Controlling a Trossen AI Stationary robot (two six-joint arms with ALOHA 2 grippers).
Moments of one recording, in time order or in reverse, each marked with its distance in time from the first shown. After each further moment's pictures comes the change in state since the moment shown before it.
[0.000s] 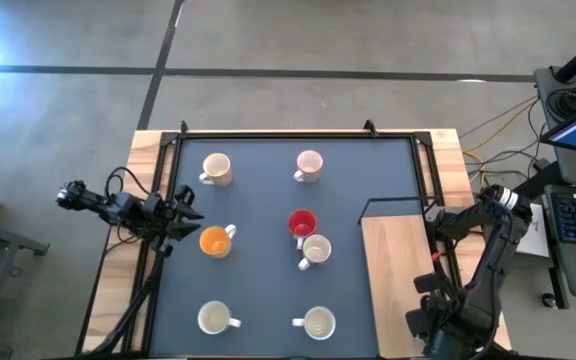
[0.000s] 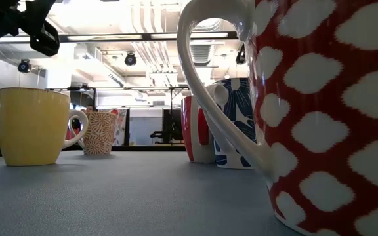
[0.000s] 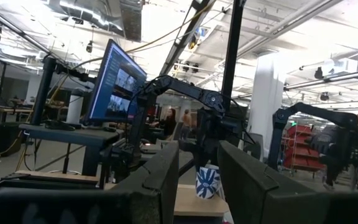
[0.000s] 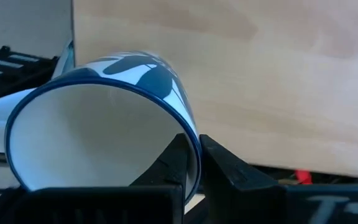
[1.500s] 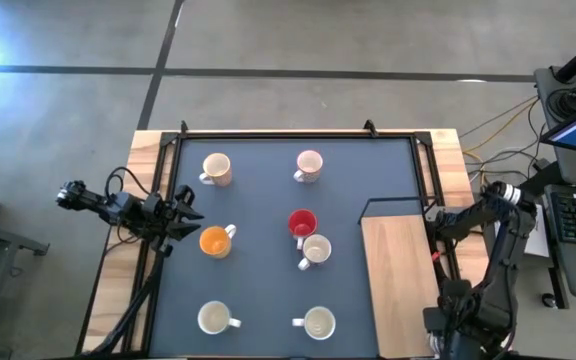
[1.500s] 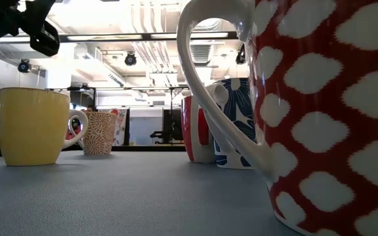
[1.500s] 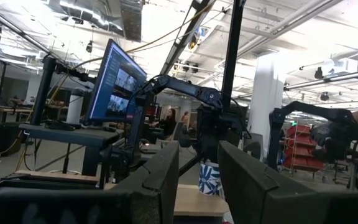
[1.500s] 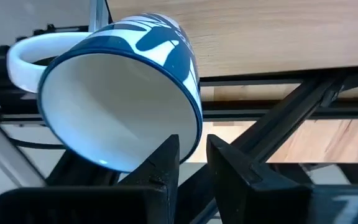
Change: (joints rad) left arm 0.000 0.000 0.000 0.000 0.000 0.000; right arm 0.061 -0.051 0.006 0.001 -0.243 0.356
